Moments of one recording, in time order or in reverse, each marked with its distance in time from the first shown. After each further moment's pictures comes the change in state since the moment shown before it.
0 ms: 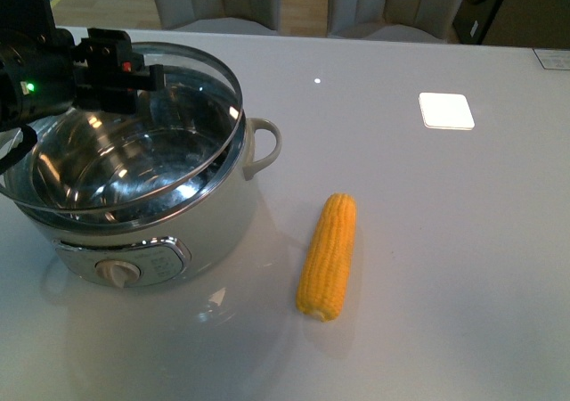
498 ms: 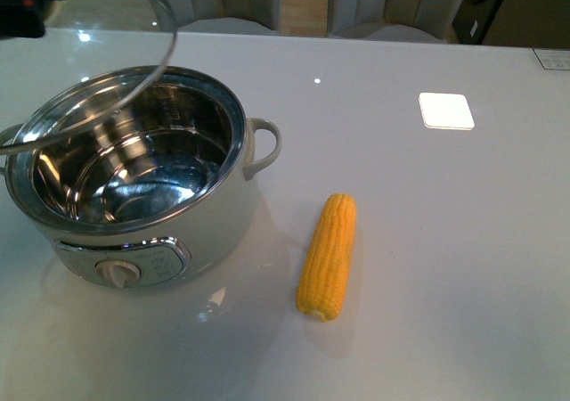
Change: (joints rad) left arm 0.154 -0.163 0.008 -0.080 0.041 0.030; right arm 0.000 0.000 0.000 0.000 0.000 0.000
